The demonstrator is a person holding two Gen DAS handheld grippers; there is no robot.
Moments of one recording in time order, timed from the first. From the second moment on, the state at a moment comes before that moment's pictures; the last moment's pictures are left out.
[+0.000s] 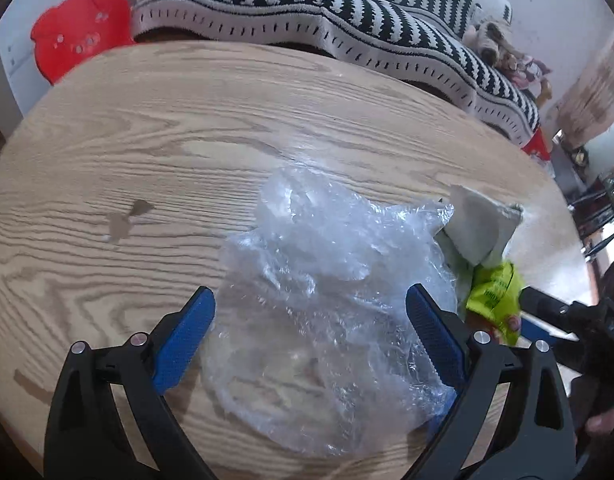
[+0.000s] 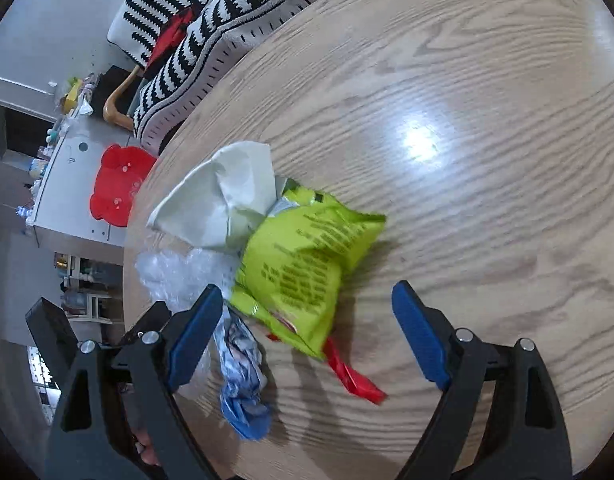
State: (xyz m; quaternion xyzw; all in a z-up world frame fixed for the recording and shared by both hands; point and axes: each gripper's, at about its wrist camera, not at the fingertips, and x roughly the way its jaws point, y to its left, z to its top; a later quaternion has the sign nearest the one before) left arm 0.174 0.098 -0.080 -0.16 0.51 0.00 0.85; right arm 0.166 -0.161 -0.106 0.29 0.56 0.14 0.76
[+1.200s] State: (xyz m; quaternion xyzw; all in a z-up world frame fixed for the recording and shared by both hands) left arm 0.038 0.072 0.008 -0.06 0.42 -0.09 0.90; right arm 0.065 -0.196 -0.029 0.22 0.49 0.21 0.82
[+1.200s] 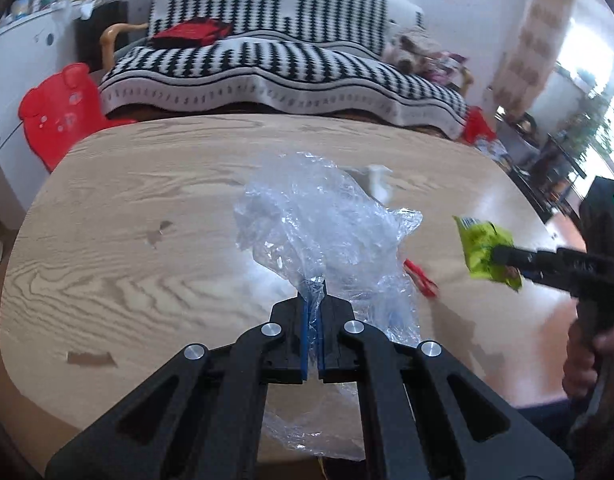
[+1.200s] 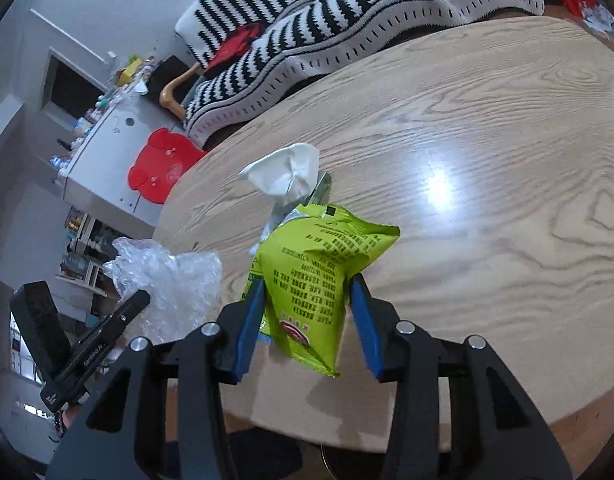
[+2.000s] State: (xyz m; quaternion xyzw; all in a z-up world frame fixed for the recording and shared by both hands) left arm -0.105 -0.032 -0.058 0.07 0.48 -0.20 0.85; right arm -0.122 -0.215 -0.066 0.11 0.51 0.23 0.82
